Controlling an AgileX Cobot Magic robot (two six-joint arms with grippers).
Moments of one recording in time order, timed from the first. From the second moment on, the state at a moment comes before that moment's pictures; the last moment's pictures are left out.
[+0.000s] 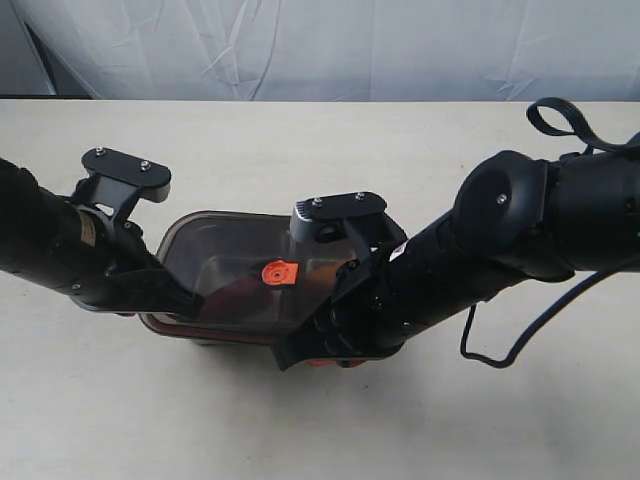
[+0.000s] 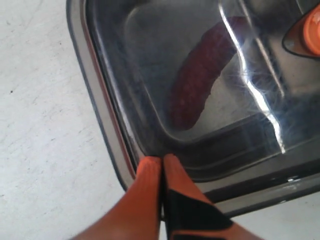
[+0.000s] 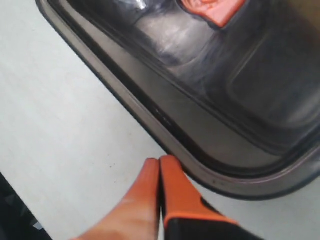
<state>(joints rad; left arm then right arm) -0.54 1.46 -0.72 -0.01 0.50 -0.12 0.88 1.62 -0.80 0.84 0.49 -0.56</state>
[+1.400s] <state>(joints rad) -0.54 1.44 -0.72 0.10 0.57 -0.23 0.84 1.62 -0.80 0.78 0.42 -0.54</state>
